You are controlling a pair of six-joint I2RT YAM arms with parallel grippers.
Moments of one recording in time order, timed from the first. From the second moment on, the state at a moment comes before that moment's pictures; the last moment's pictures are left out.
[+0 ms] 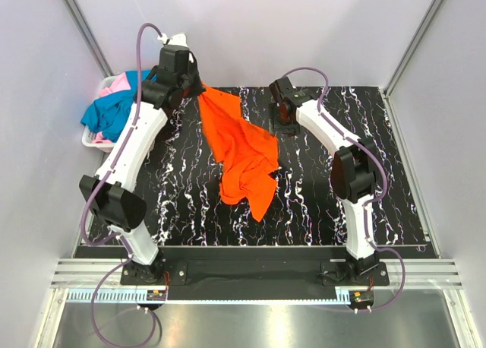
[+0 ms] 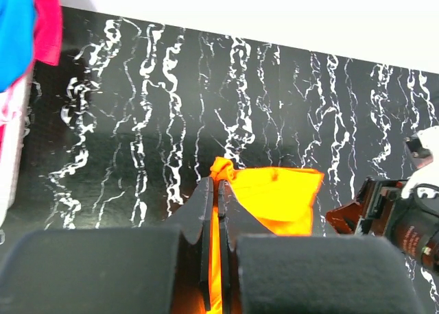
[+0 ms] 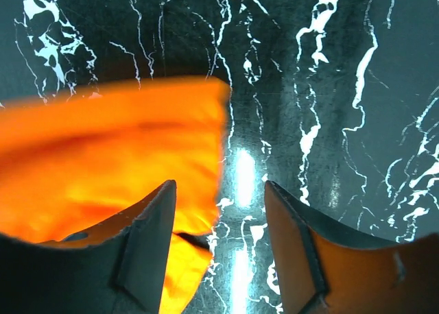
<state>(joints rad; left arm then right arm) -0.34 1.74 1.94 -0.70 -0.17 -0.42 0.46 2.15 1.98 -0.90 0.17 0.39</state>
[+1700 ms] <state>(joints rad) -0.34 1.44 2.09 -0.88 -0.24 -0.30 0.52 2.50 2.43 -0.83 -0.49 0.39</state>
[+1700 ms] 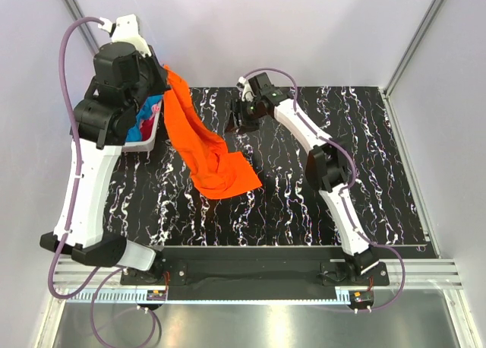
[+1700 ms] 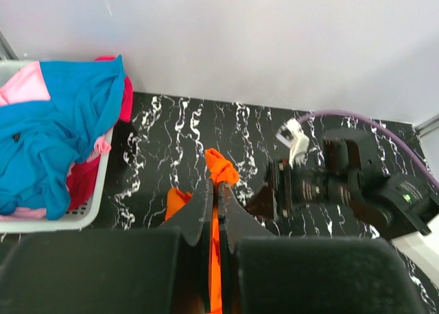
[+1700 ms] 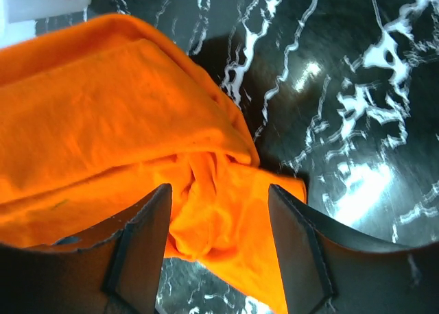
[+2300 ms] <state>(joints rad) -0.34 1.36 1.96 -0.90 -0.24 -0.32 0.58 2.64 2.49 -0.82 -0.71 0.32</state>
